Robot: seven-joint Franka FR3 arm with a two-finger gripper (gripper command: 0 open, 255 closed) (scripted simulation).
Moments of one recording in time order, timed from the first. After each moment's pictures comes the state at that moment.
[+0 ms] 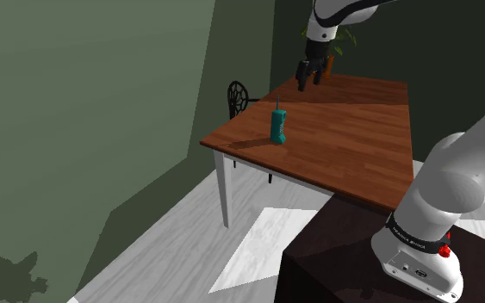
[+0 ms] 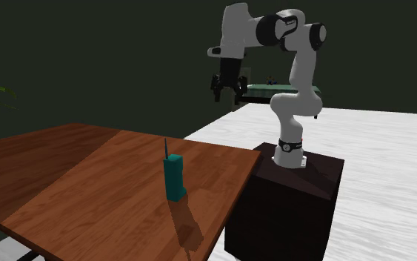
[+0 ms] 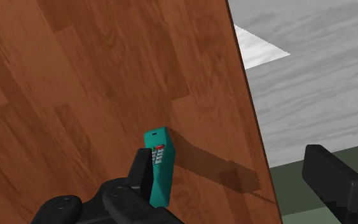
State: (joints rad) arm -0.03 -0.36 -0.21 -2.18 -0.09 1.92 -0.13
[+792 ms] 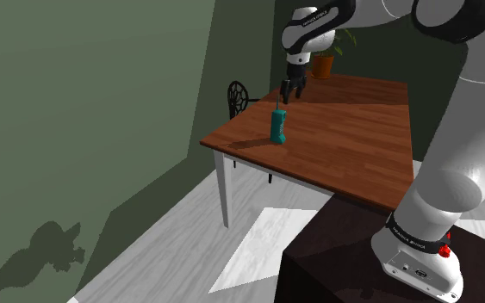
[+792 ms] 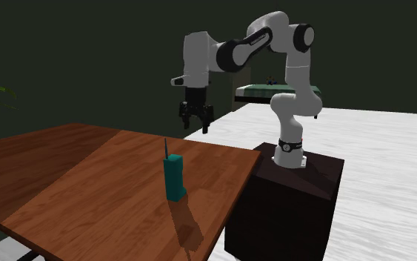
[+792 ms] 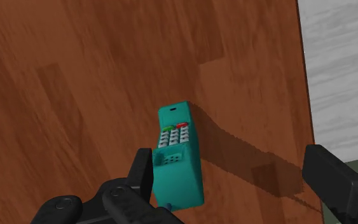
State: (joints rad) arm -0.05 0.12 -0.29 -1.90 0.04 2.04 -0.34
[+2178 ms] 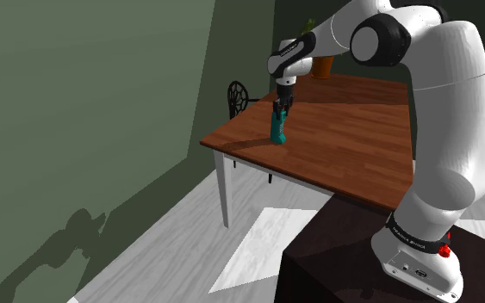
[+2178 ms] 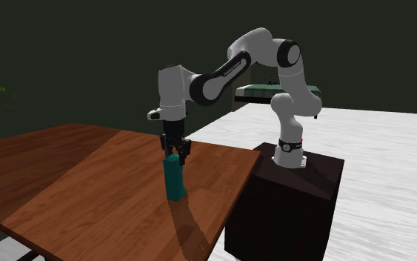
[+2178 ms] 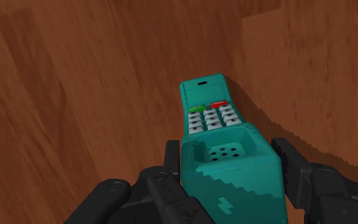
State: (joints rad) arm -0.13 0.49 -0.27 -1.65 0.16 2.11 -0.47
